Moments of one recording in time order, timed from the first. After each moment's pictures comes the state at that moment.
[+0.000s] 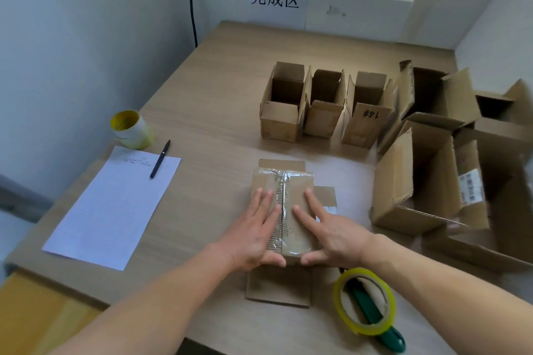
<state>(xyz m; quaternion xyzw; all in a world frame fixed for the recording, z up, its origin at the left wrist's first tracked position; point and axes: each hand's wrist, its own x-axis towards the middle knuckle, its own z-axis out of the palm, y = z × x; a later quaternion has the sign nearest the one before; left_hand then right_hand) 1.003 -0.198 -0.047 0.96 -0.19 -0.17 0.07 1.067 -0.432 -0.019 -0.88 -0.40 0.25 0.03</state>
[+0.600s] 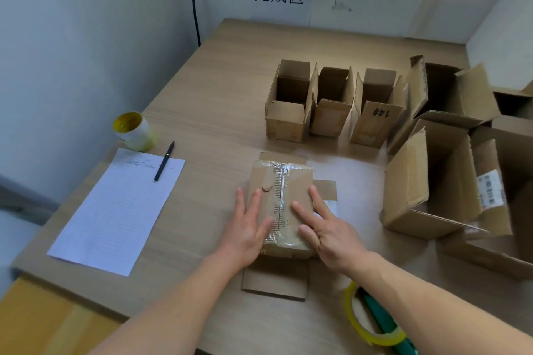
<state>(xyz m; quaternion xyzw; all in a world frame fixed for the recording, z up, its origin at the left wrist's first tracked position) 1.002 -0.192 -0.055 0.93 0.09 -0.09 0.35 1.051 -0.413 -0.041 -0.93 -0.28 0.17 0.18</state>
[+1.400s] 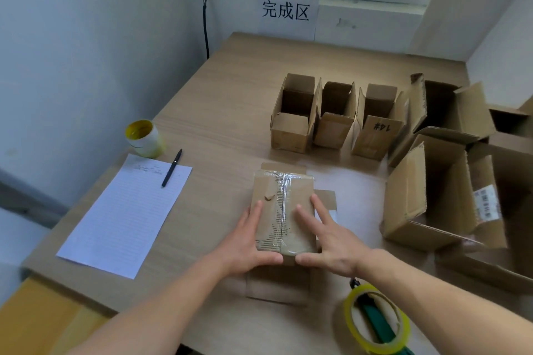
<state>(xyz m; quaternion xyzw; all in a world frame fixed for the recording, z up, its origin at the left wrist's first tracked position) 0.994 -0.169 -0.050 0.91 0.05 -0.18 0.38 1.061 -0.409 -0.020 -0.90 -0.30 0.27 0.18</state>
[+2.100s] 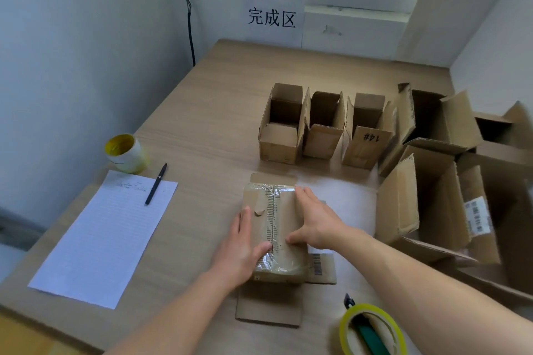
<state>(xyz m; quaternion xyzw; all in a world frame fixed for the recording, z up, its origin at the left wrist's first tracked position) 1.021 -0.185 -0.050 0.93 0.11 -0.12 0.32 1.123 -0.371 -0.010 -0.92 -0.17 0.26 0.23</state>
